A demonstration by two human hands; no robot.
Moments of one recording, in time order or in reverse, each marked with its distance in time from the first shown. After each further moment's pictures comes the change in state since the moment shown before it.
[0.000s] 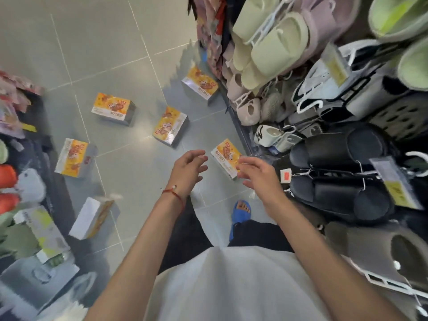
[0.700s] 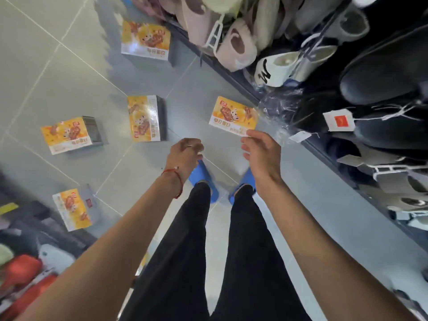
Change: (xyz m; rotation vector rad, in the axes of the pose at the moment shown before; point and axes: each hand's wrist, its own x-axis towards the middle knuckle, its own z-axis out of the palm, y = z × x) left_hand 0.251 -0.030 -0.003 0.543 -0.245 -0.204; right_hand 0.181 0.083 0.099 0.489 0.590 0.211
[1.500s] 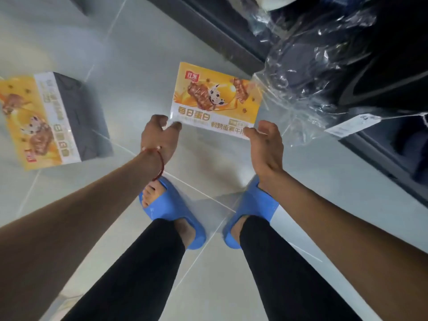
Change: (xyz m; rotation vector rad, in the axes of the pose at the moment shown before) left_hand 0.379 -0.126 0.121 0.368 0.135 0.128; right_hand 0.329 0.236 0.031 -0.216 0.135 0.011
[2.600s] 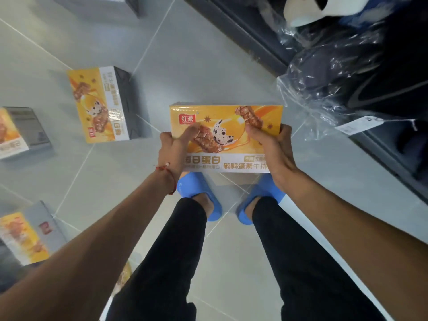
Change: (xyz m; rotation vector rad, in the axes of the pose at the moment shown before) left_hand -0.098 -0.007 -0.068 -0.320 -0.053 -0.170; right_hand -0.082 -0.052 -0.015 0.109 -0.242 0.115
